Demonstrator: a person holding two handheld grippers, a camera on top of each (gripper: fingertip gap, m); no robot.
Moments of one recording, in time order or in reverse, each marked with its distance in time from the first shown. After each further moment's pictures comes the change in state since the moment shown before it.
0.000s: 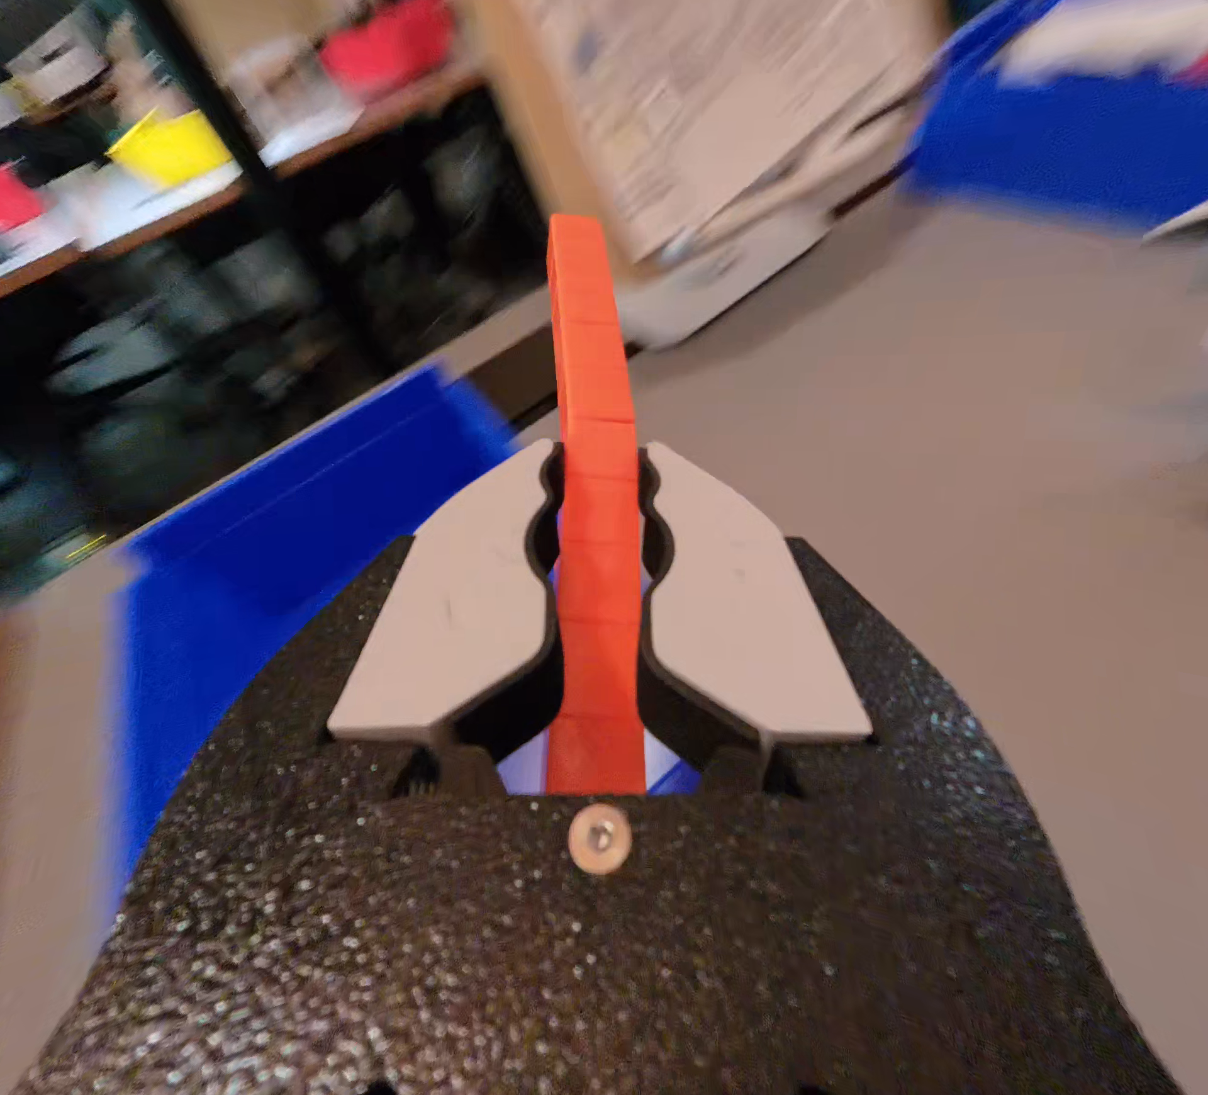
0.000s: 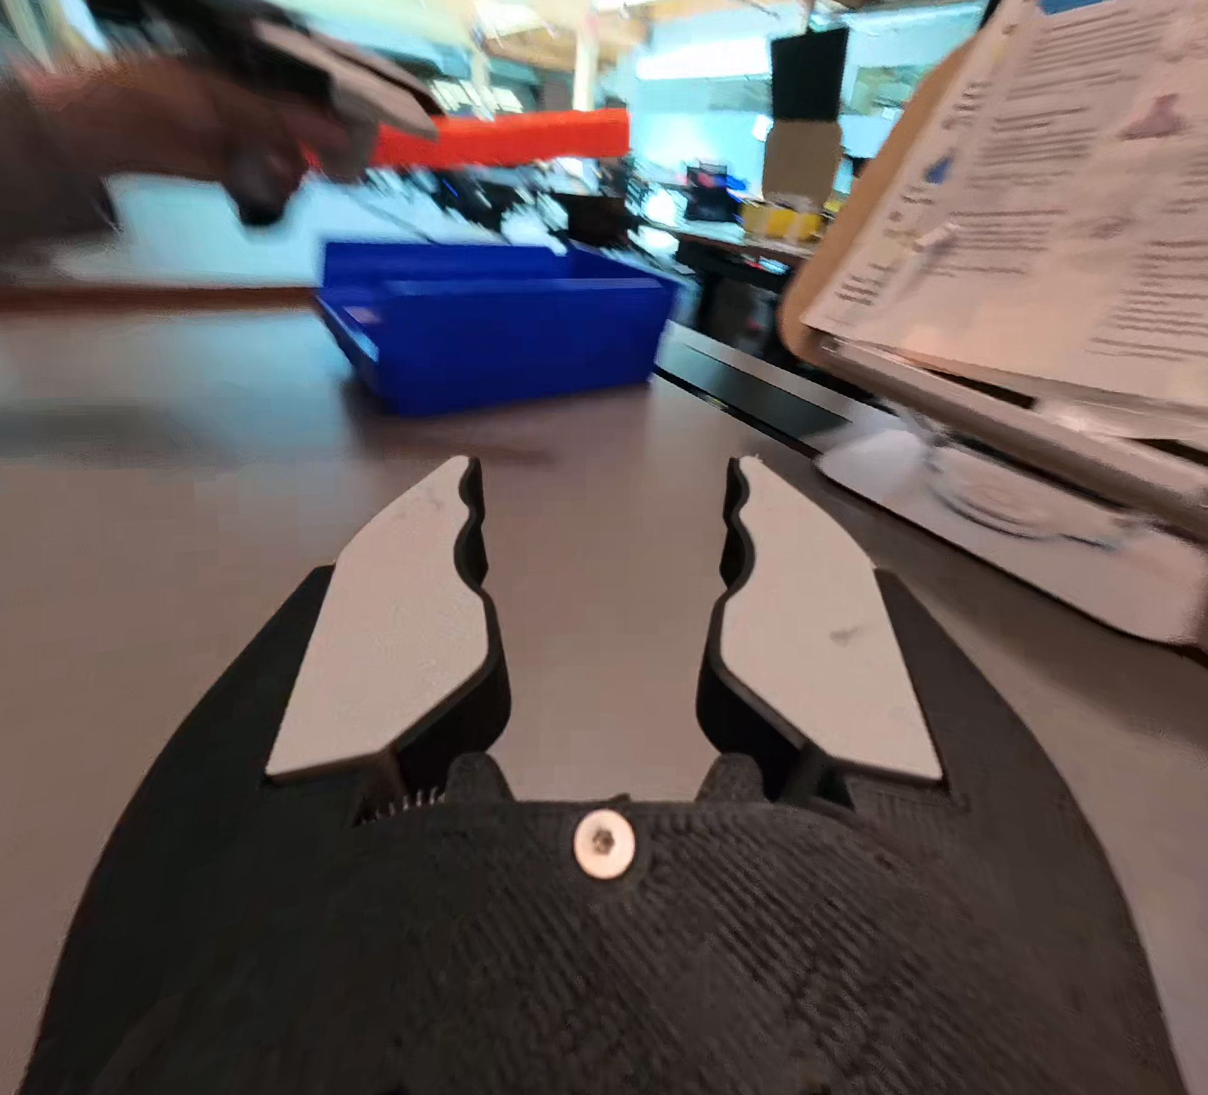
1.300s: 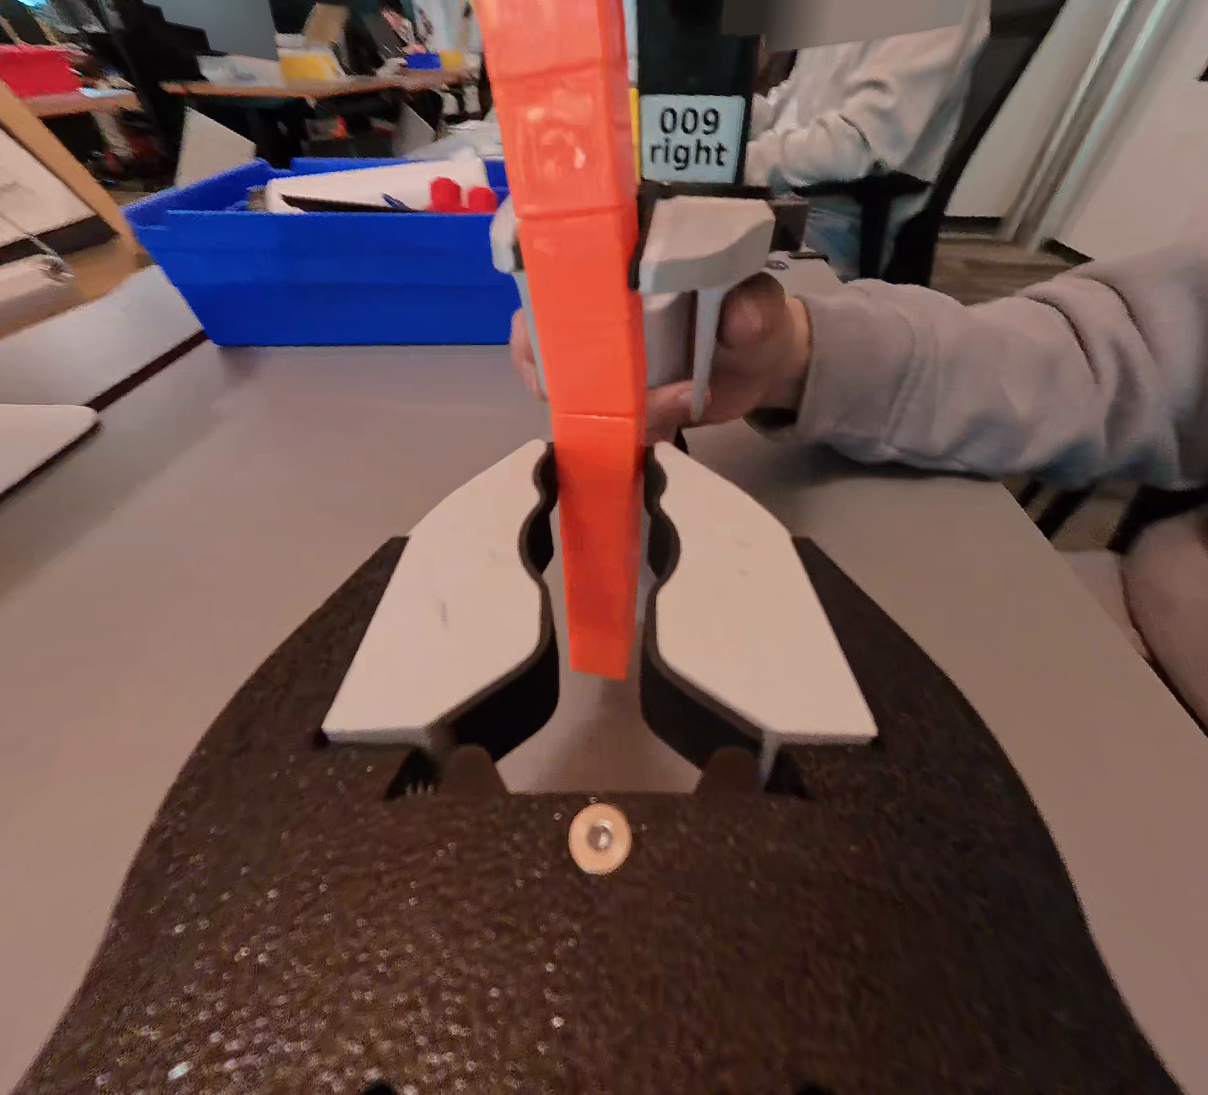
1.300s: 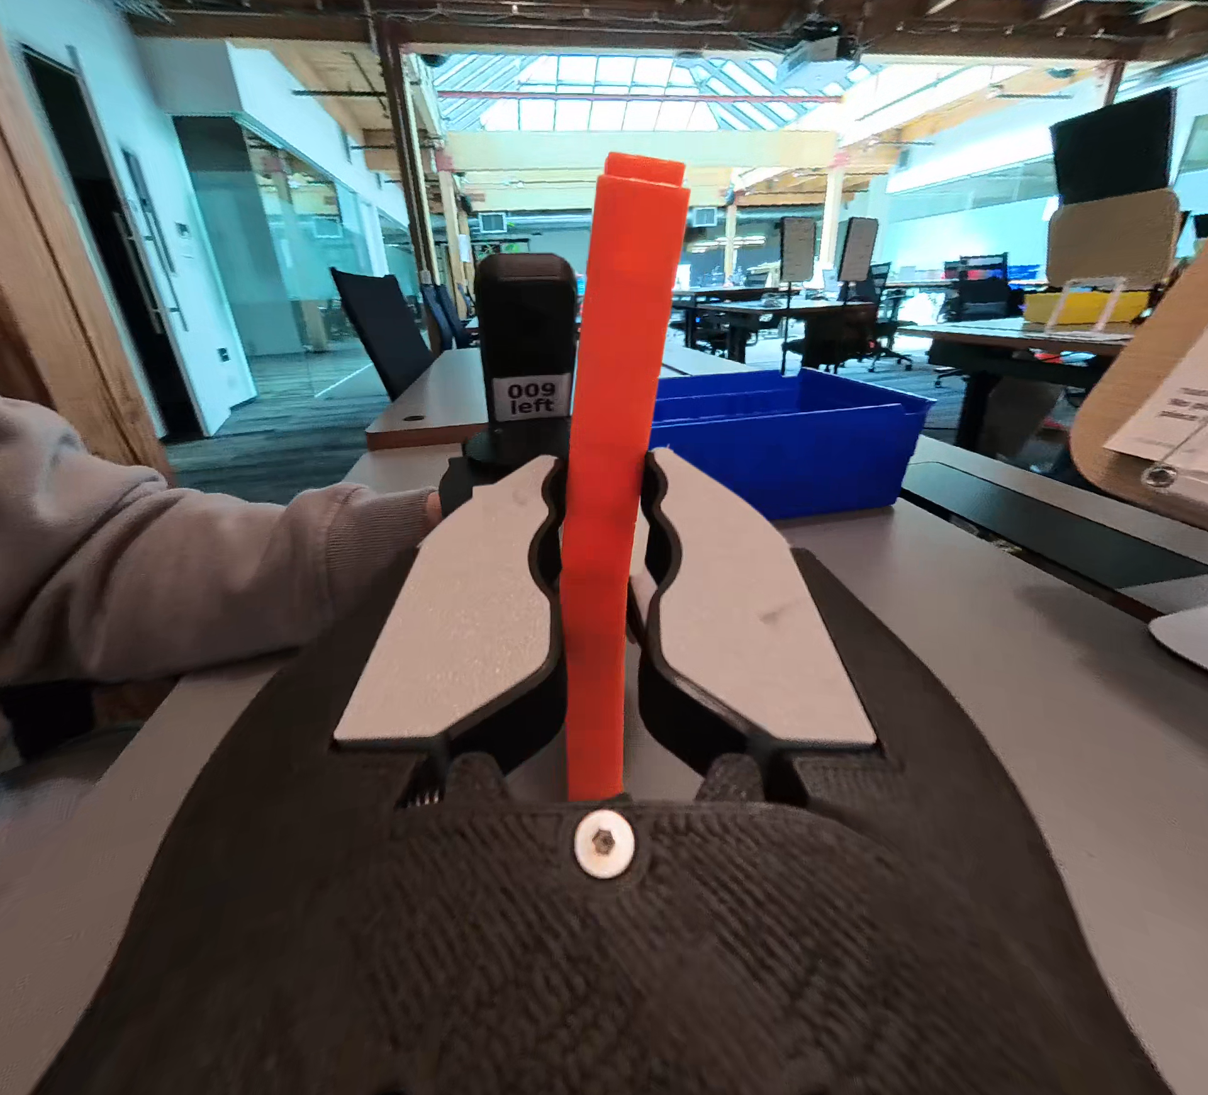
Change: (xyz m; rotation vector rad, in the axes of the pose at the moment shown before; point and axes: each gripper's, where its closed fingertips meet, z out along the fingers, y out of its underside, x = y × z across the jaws) left arm 0.270 0.015 0.066 0.221 0.870 0.004; right arm -0.055 -0.049 0.001 0.193 -0.398 0.187
